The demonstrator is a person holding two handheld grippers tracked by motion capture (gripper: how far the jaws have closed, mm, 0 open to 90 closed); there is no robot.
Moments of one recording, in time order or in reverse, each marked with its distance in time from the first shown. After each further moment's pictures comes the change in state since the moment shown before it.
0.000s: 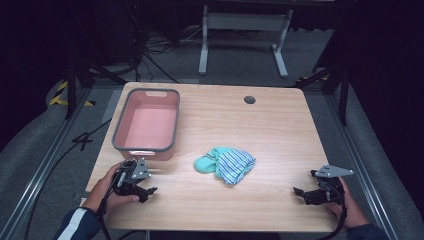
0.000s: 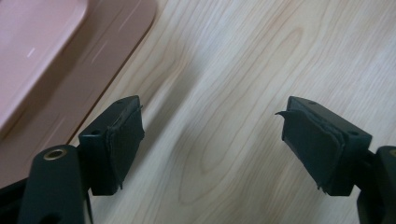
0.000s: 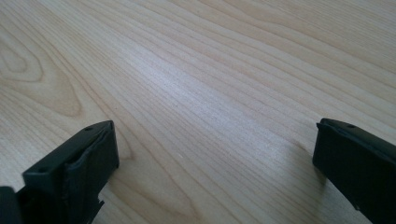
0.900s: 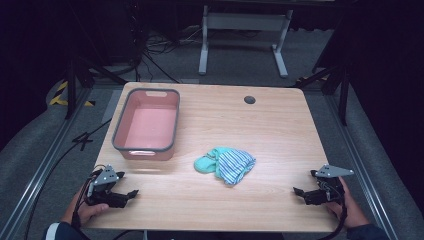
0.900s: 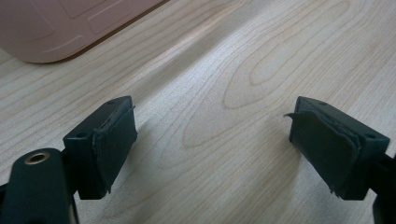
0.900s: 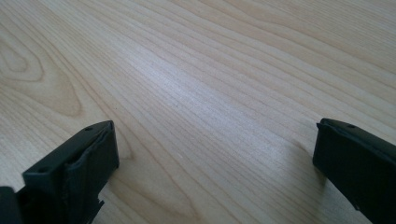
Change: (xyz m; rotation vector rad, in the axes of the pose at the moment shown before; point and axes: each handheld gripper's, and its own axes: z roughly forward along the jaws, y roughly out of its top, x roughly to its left) left arm 0.018 -0.076 -0.006 -0.196 -0.016 -0.250; right arm 0.000 0.000 0.000 0.000 0.002 -0.003
